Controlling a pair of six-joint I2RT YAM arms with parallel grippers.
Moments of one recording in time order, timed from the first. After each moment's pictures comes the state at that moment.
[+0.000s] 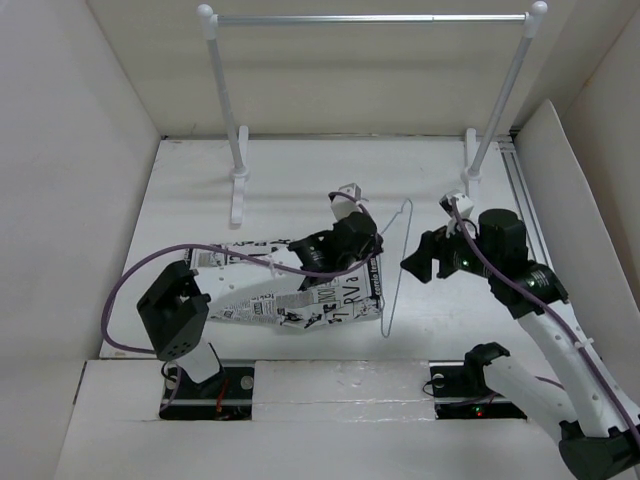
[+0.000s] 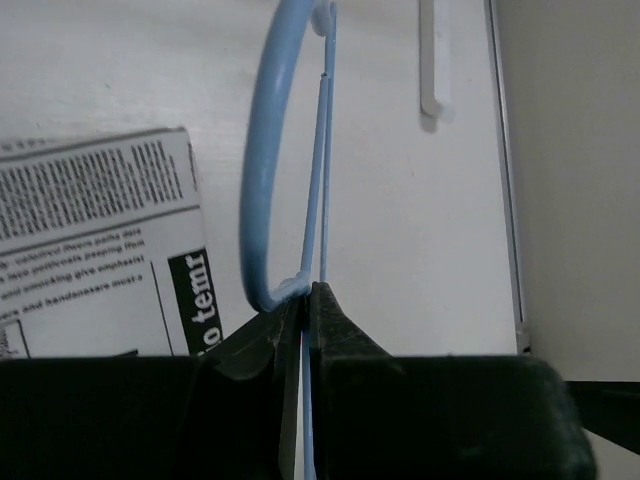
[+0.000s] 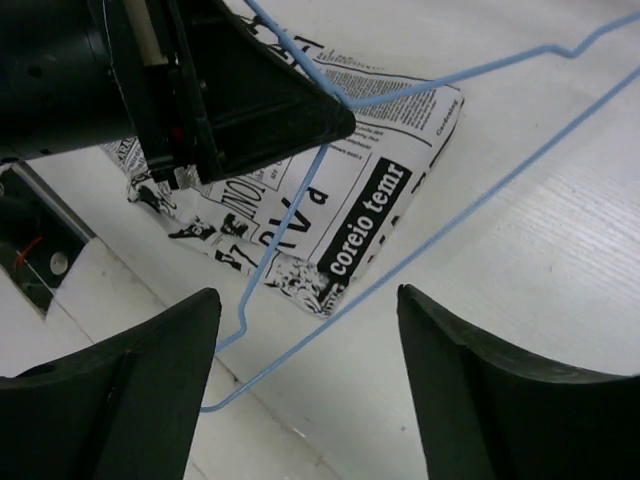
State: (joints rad) left arm -1.02 1.60 1.19 -0.11 -0.41 -0.96; right arm 0.35 0.80 0.91 -0.61 -0.43 0.15
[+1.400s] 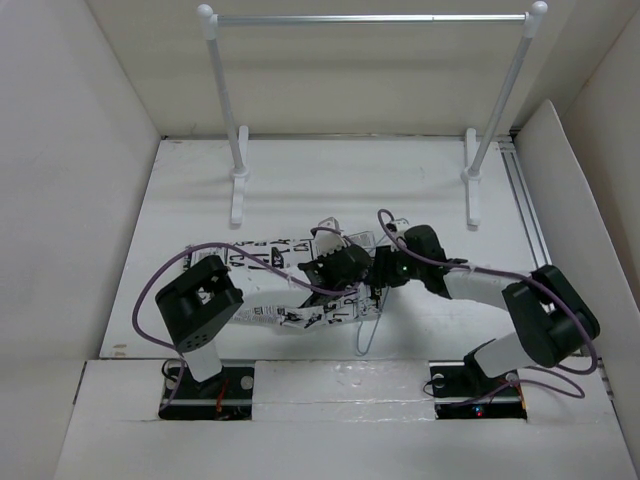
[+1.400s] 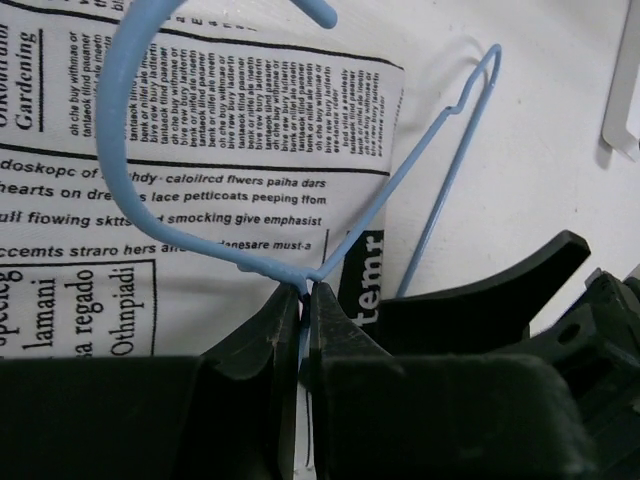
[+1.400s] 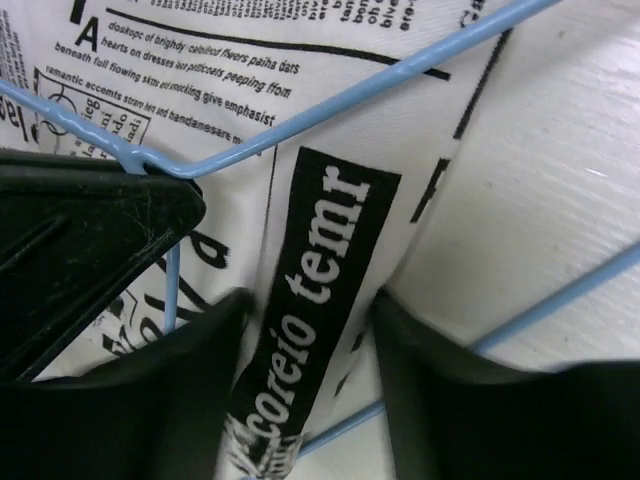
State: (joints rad) left arm -1.06 1.70 0.92 0.02 -0.57 -1.21; right arm 0.49 1.45 0.55 0.15 -0.38 0.40
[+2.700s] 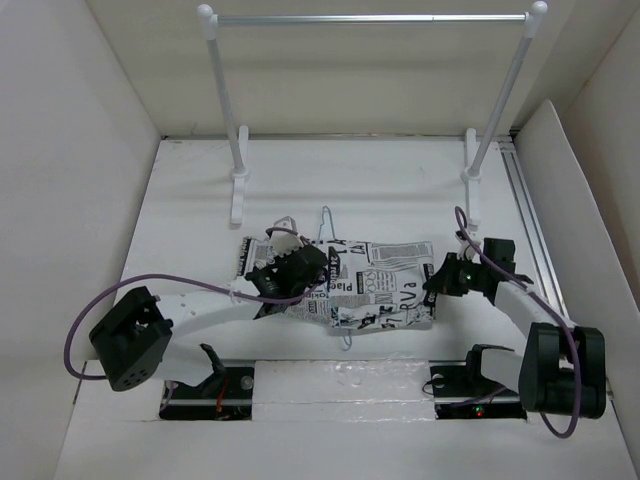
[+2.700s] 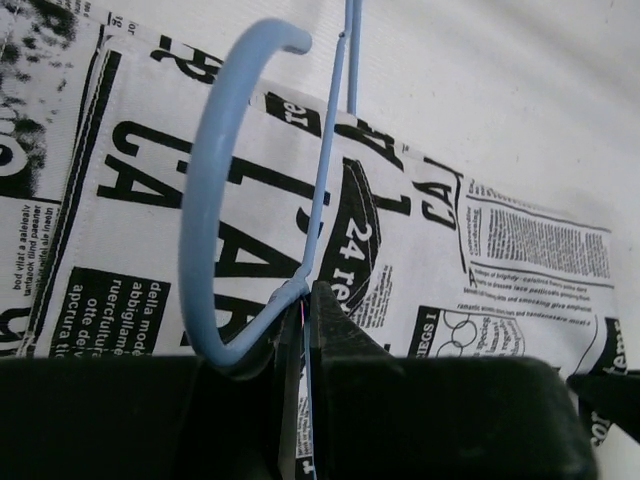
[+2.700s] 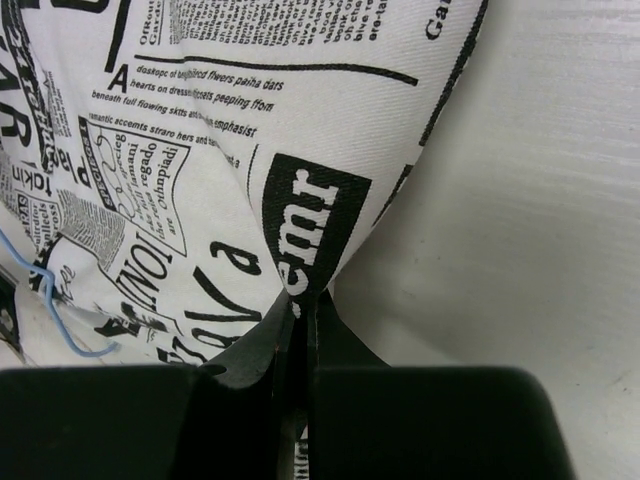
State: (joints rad) left arm -0.95 1.31 0.68 -0.08 -0.62 -1.09; right arm -0.13 1.14 0.42 -0.23 -0.69 0.12
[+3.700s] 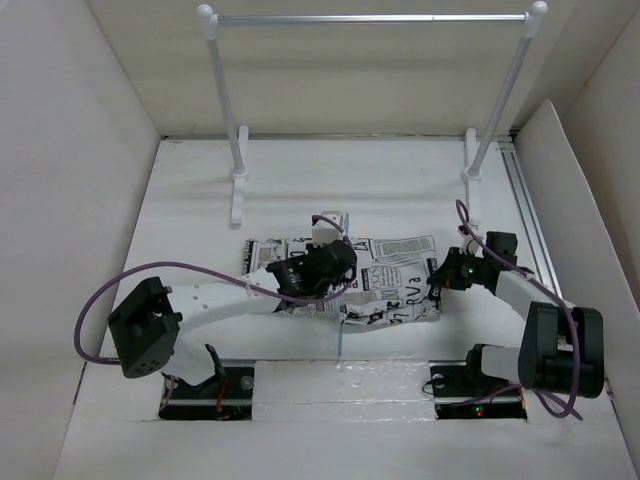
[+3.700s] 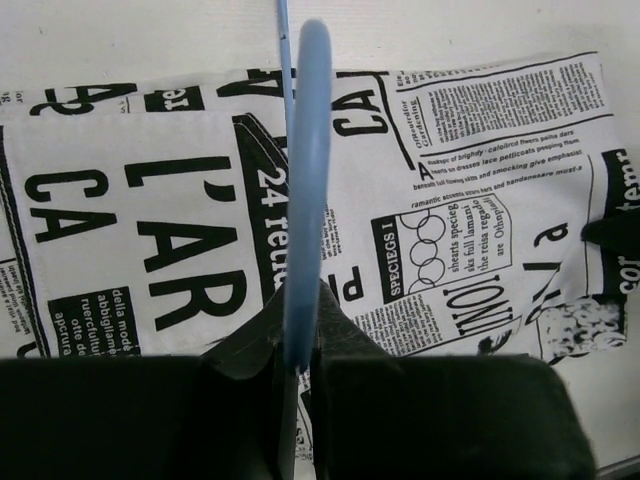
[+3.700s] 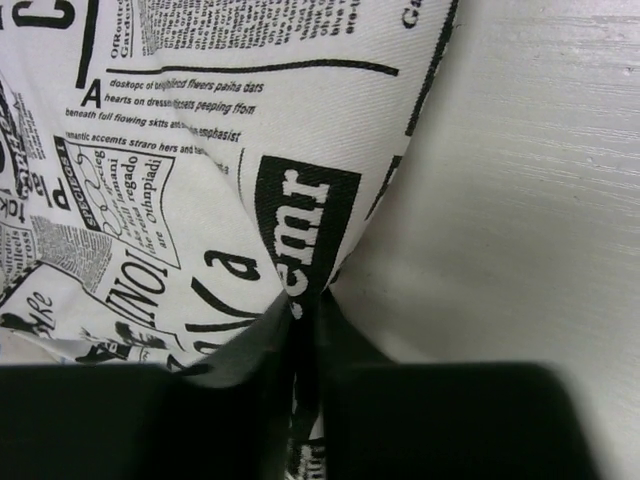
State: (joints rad) left arm -1.08 1.42 0.92 -0.24 -0.57 -0.76; right arm -0.16 1.27 0.48 -0.20 -0.68 0.07
